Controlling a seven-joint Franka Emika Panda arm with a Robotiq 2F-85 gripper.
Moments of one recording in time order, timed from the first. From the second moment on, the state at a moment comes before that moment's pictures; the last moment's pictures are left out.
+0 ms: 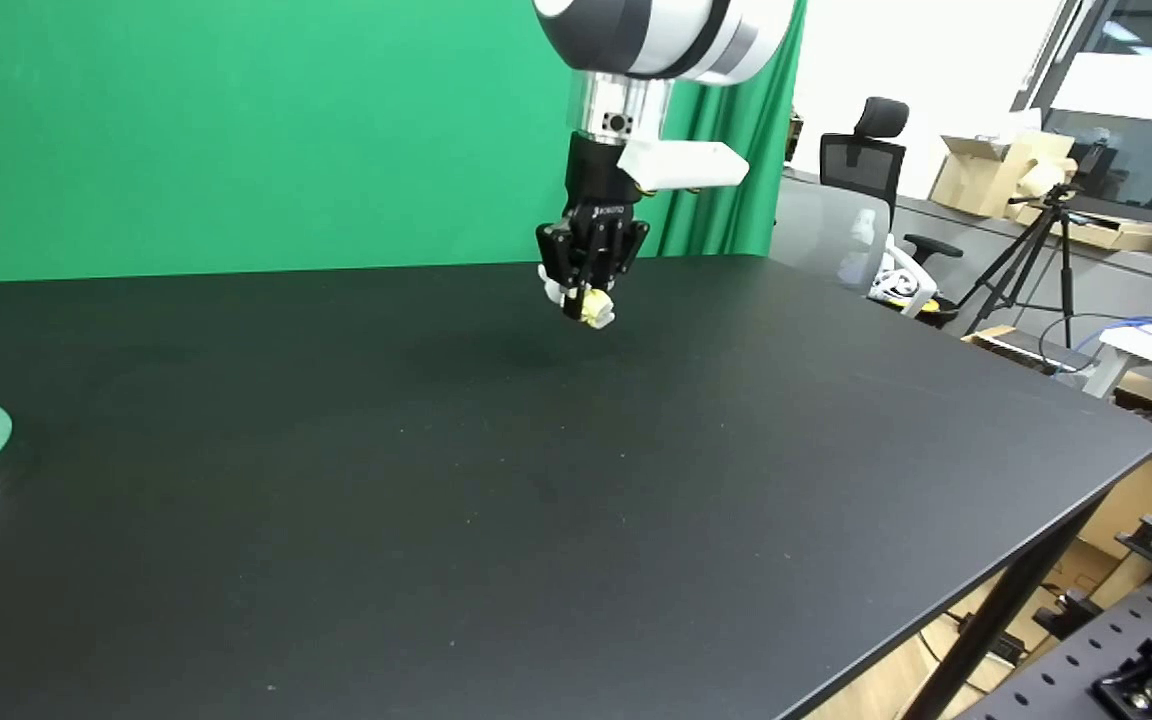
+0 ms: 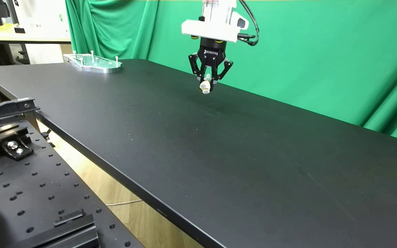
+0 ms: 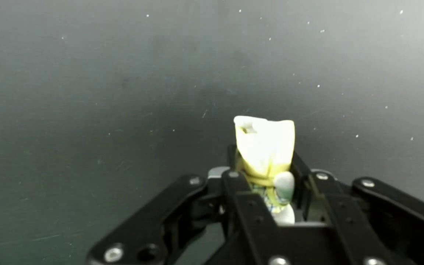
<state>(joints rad) 0.01 0.44 0.05 -2.15 -0.05 2.65 -0.21</state>
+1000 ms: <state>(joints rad) -0.14 0.45 -0.01 -2.19 0.08 2.62 -0.20</state>
